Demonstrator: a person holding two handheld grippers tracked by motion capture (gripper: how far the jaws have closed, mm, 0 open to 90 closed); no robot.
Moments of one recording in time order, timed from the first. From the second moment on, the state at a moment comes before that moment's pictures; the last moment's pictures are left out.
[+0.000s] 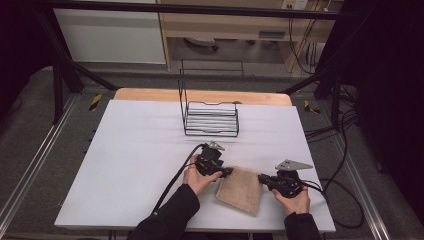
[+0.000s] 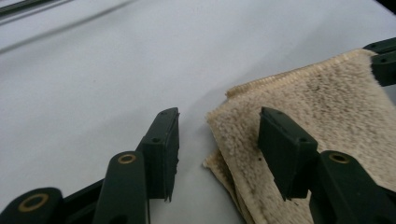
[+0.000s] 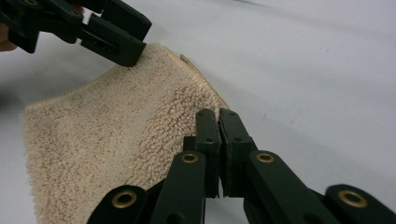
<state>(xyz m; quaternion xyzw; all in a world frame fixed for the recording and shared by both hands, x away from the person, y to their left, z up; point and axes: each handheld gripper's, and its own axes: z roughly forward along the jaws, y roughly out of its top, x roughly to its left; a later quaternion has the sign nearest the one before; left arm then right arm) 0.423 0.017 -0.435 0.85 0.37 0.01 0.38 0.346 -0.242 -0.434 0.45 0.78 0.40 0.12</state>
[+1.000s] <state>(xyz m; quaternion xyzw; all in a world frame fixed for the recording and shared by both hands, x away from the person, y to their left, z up) 0.414 0.009 -0.442 0.87 0.35 -0.01 0.36 0.354 -0.247 -0.455 0.53 0.75 0.40 0.05</state>
